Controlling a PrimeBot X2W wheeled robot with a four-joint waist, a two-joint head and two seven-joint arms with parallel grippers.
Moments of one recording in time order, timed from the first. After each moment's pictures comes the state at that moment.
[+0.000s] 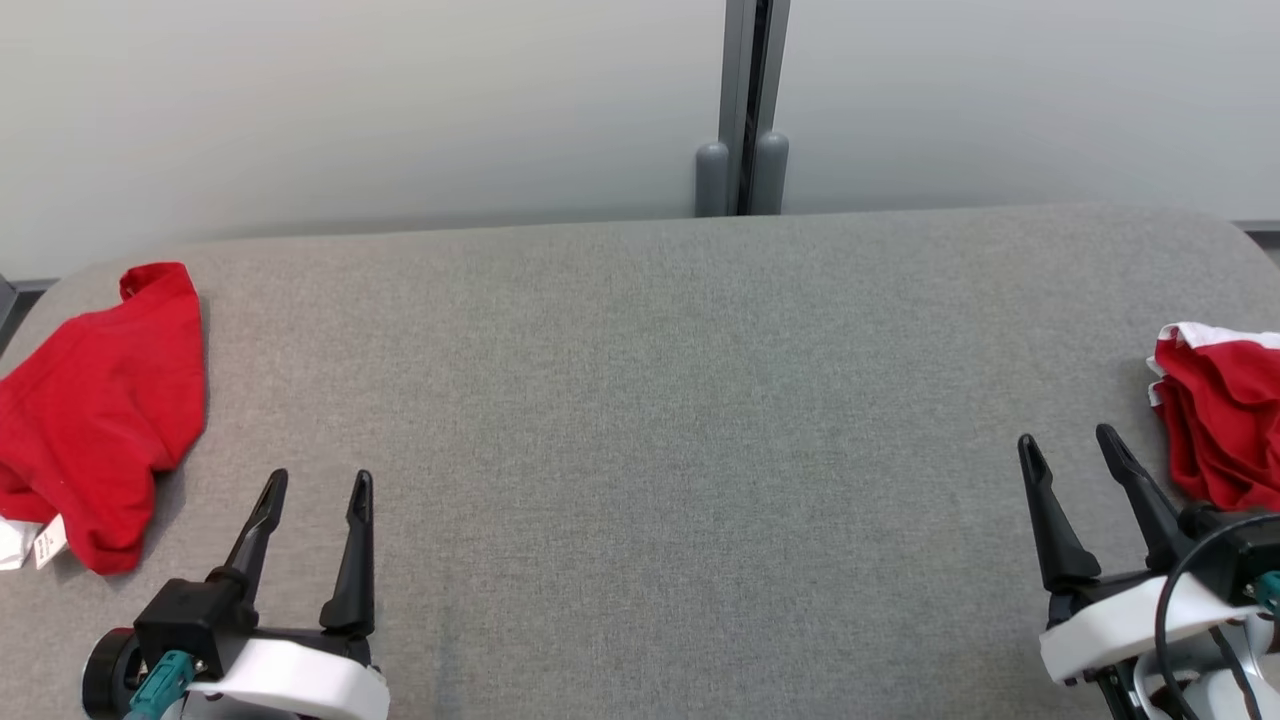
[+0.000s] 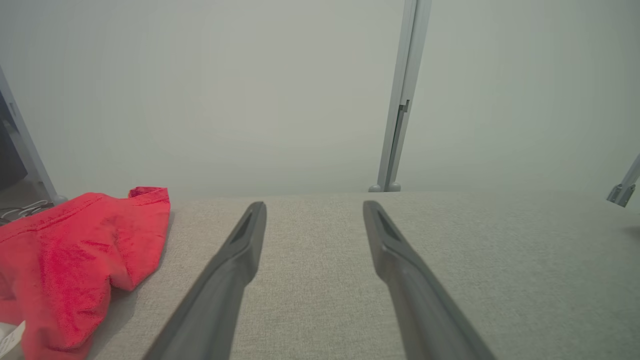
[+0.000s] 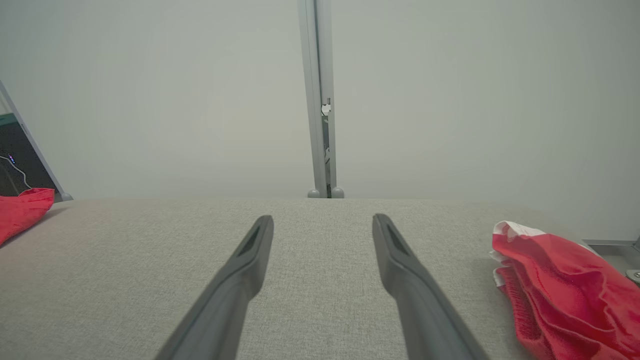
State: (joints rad) left arm -0.01 0.28 -0.26 0.05 -0.42 0.16 -0.22; right arm -0.11 -0.16 0.06 0.19 0.26 0.13 -0.18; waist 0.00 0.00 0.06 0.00
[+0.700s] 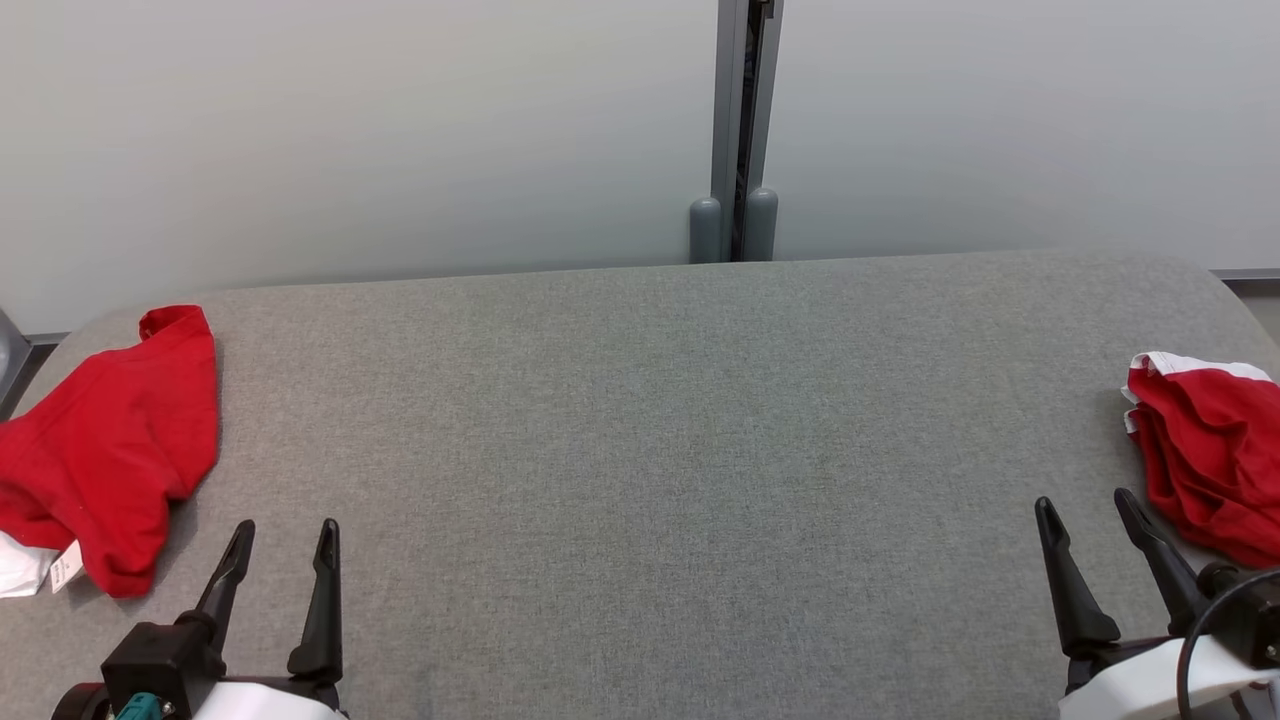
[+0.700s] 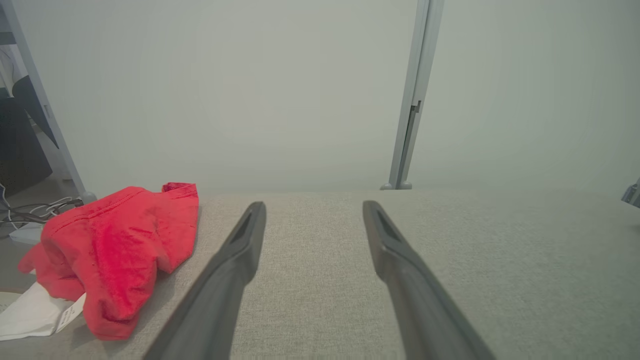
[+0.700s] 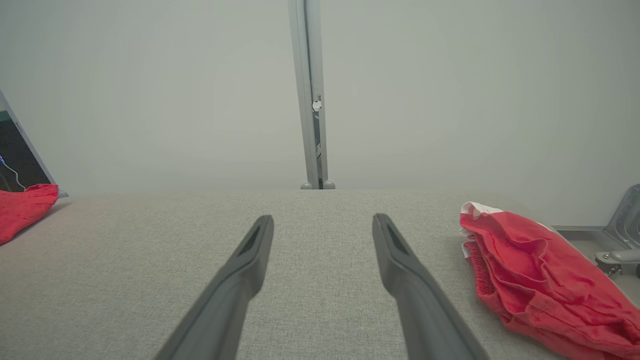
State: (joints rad) left arm 0.09 0.33 -0.23 0.02 -0.45 0.18 -0.20; right arm 0.06 -0.13 0.00 0.03 0.24 0.13 -0.07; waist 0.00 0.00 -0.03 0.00
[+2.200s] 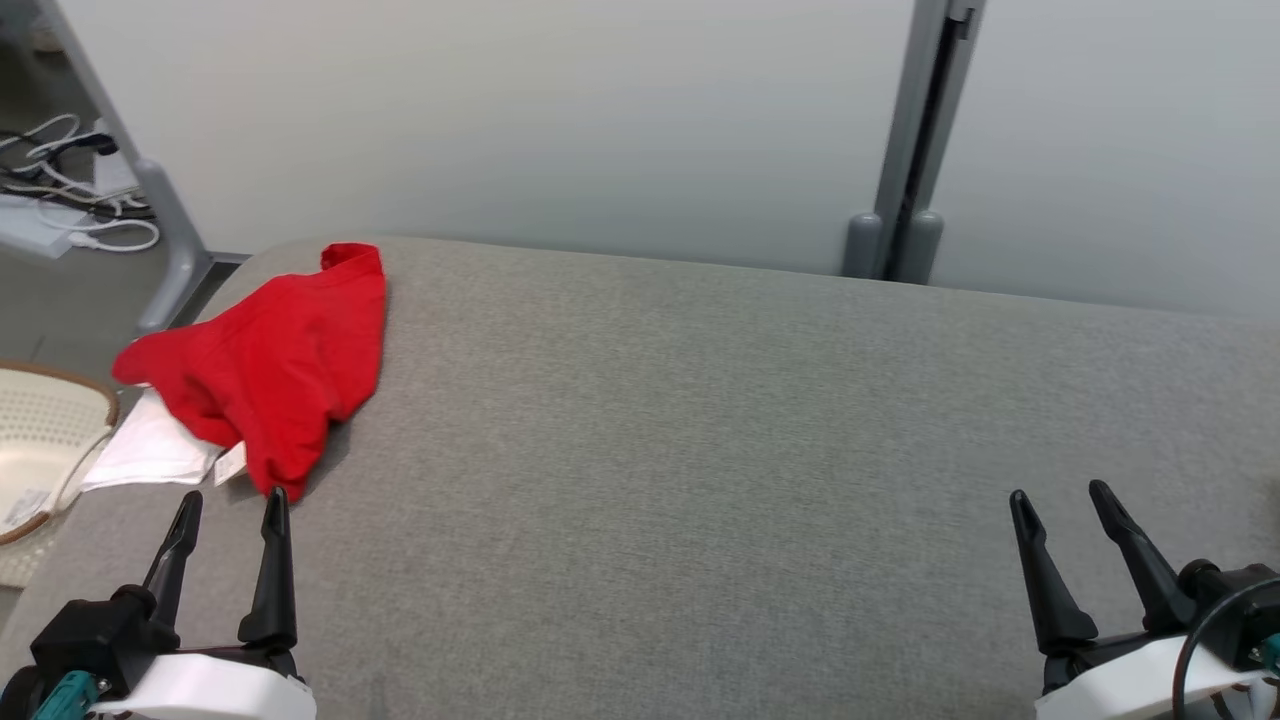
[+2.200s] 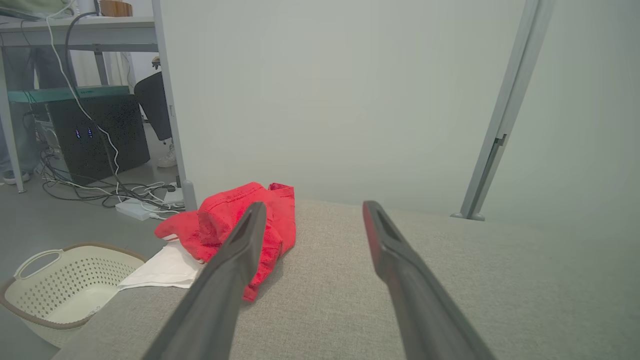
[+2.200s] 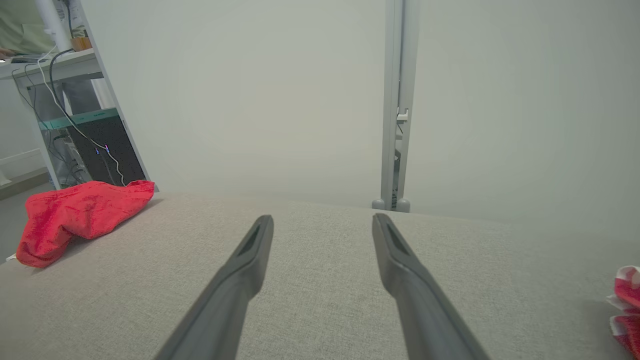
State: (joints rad) left arm 0.06 0.36 -0.19 0.01 -0.51 0.18 -0.20; right arm 0.07 -0.11 0.02 -0.02 0.24 0.13 -0.06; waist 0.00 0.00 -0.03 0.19
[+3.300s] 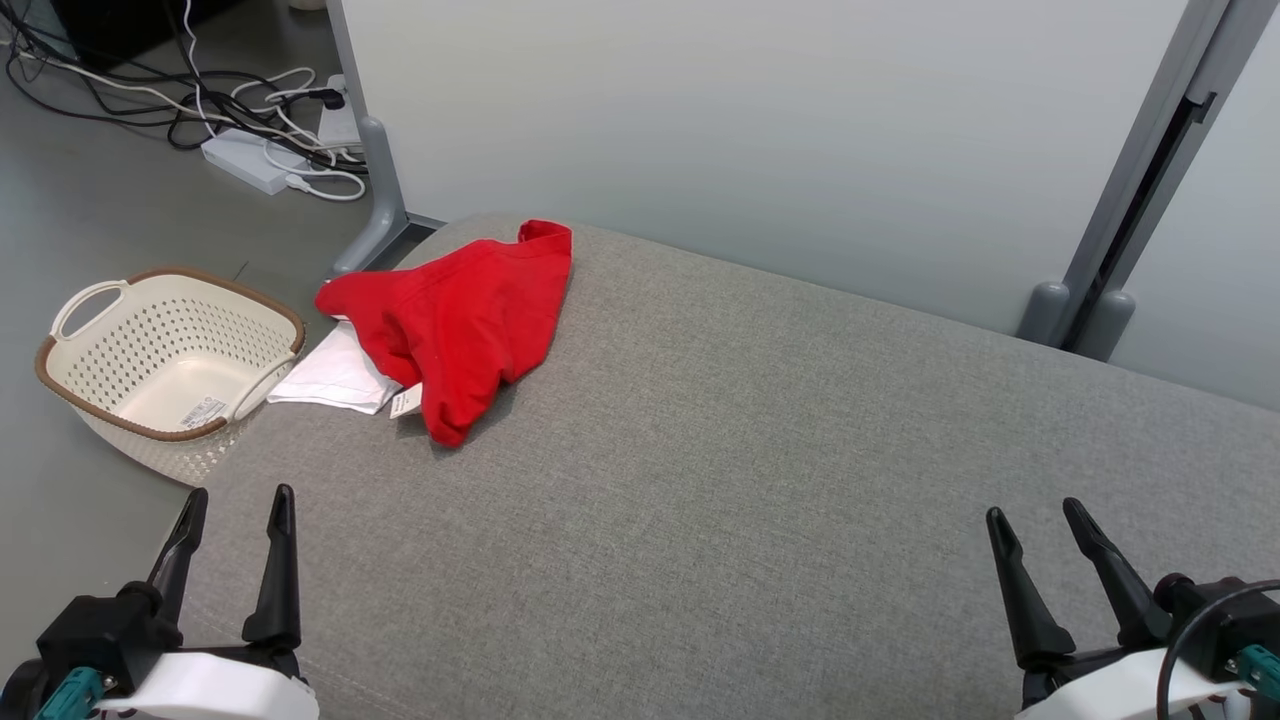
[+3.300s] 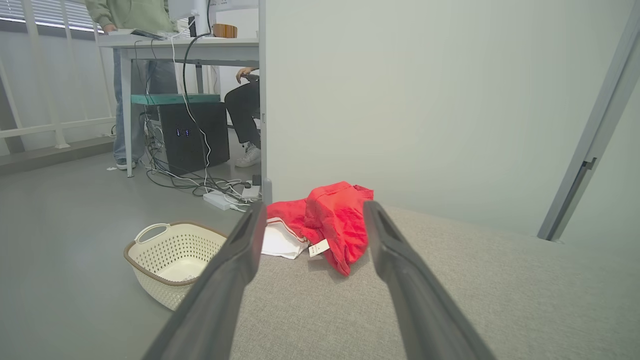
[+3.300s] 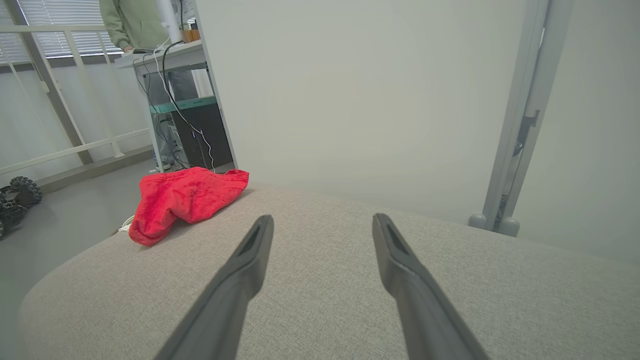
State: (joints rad) left arm 0.06 0.39 -0.21 0.00 -0.52 0.18 -0.20; right arm 0.08 -0.09 0.05 0.00 0.26 0.13 -0.07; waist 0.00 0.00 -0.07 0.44
